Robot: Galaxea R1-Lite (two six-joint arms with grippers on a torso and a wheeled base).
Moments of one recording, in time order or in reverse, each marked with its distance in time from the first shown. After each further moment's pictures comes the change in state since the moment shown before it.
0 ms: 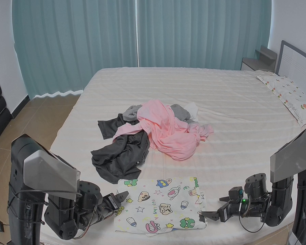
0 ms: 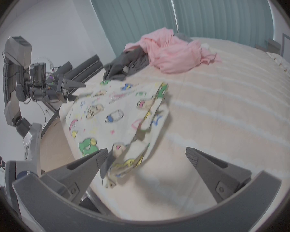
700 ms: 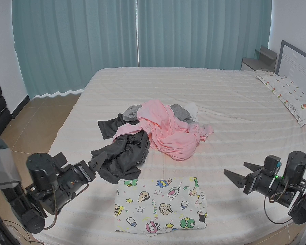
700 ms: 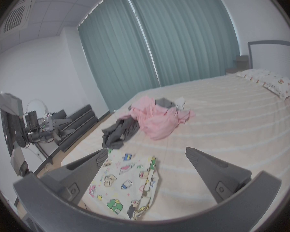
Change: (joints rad) left arm 0.100 -0.542 0.100 0.033 0.019 0.252; right arm -0.015 -0.574 0.092 0.027 -0.185 0.227
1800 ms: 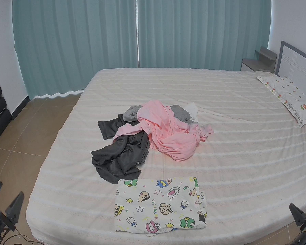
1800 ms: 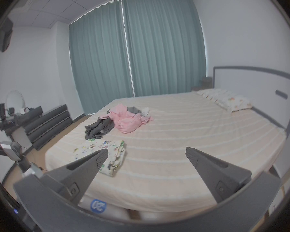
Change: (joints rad) left arm 0.160 -1.525 -0.109 1.532 0.121 0.570; right arm -0.198 -1.475 -0.158 1.612 -0.163 -0.198
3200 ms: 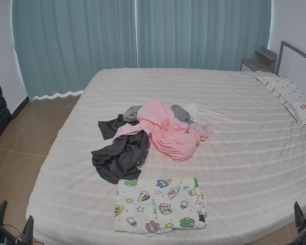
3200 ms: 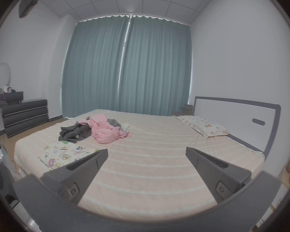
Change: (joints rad) left arm 0.241 -0.287 0.208 -0.006 -0.285 0.081; right arm -0.082 -0.156 0.162 -0.169 -0.054 -0.162
